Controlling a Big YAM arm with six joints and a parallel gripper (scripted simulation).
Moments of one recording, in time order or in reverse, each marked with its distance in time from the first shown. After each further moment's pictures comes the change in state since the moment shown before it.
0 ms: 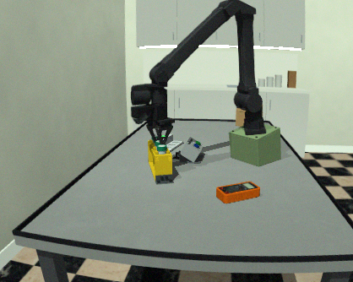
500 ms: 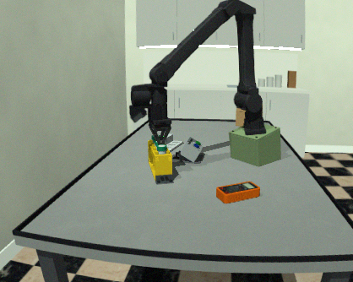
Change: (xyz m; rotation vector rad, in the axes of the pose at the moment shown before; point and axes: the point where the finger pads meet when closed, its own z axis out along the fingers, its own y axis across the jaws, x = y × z) arm 0.000 0.000 0.000 -0.002 0.001 0.400
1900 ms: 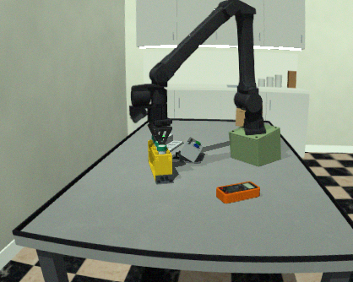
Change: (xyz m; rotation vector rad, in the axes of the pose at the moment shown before) arm 0.000 0.000 0.000 0.003 0.000 -0.067
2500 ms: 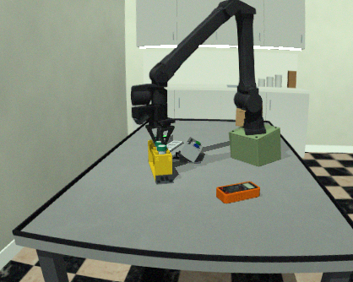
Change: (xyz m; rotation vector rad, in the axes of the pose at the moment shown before) arm 0.001 0.000 0.000 -0.001 0.004 -0.374
